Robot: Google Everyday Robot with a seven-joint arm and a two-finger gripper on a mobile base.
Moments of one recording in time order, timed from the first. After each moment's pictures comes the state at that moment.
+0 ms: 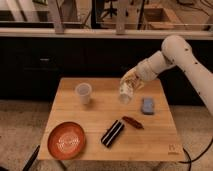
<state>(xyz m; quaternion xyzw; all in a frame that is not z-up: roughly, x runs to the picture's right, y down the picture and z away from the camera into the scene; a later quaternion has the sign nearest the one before) 0.118 -0.018 0.687 -0.06 -0.42 -0.41 0.81</state>
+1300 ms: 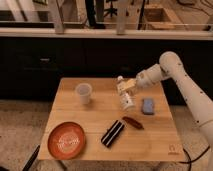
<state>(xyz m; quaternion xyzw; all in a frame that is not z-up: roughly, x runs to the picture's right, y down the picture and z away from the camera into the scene) 0.121 0.018 0.755 0.10 -0.49 -0.58 0.64</state>
